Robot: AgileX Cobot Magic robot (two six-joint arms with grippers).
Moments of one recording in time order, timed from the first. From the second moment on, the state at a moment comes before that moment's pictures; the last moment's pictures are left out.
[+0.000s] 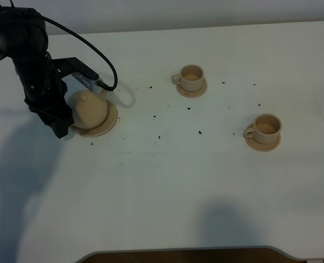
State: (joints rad) left arm -0.15 2.17 -1.61 0.06 1.15 0.65; right arm 0.01 -0.01 -0.49 0.01 1.06 -0.06
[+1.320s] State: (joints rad) left arm -0.21 2.17 -1.61 0.12 1.08 0.65; right arm 0.01 -0.01 -0.49 0.01 1.06 -0.06
